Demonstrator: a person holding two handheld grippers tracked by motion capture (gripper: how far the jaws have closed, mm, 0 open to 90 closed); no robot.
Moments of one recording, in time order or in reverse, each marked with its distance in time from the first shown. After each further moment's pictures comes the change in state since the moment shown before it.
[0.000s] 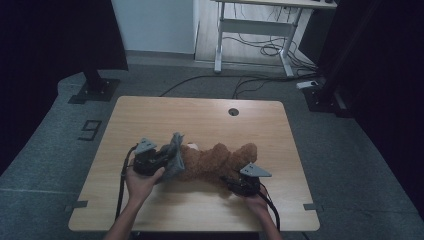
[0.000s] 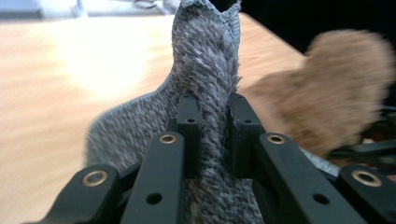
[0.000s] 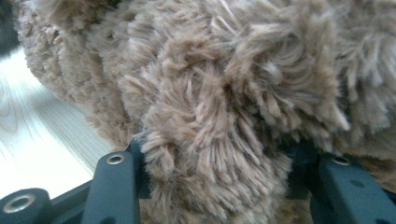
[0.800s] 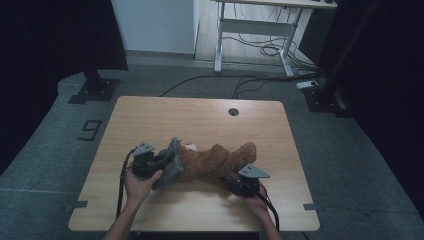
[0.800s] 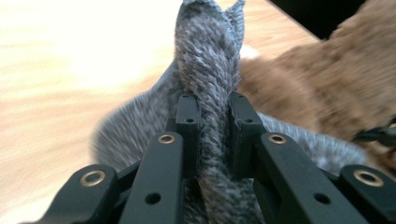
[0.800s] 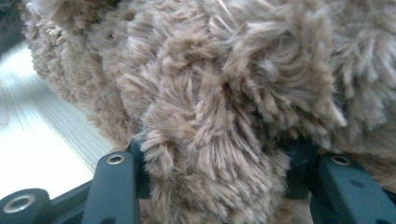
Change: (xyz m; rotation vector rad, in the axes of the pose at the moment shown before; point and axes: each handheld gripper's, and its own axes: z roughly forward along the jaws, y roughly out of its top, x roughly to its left) left arm 0.042 -0.038 0.000 0.070 0.036 -0.110; right arm 0.004 0.001 0.000 0.005 -0.022 -0.049
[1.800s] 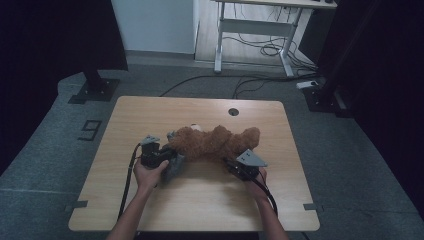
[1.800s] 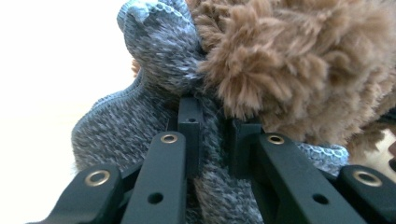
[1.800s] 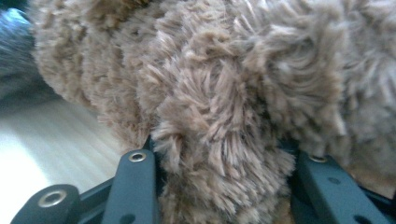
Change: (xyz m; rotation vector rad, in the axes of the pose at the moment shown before) left arm 0.019 0.011 0.057 0.012 -0.048 -0.117; right arm -0.025 0.034 0.025 -0.111 -0.115 -0.188
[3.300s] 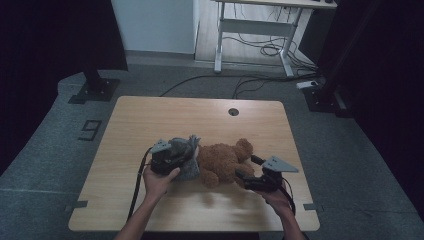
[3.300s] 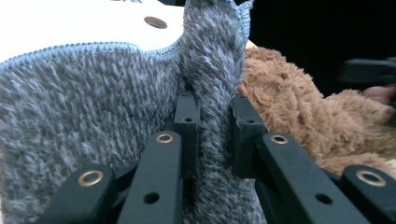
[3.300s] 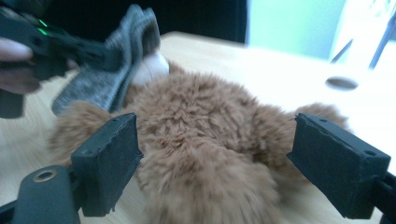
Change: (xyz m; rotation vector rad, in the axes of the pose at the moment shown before) left arm -0.058 -0.006 -0.016 -0.081 -0.127 0.115; right arm -0.012 0.020 -0.079 0.040 0.138 0.214
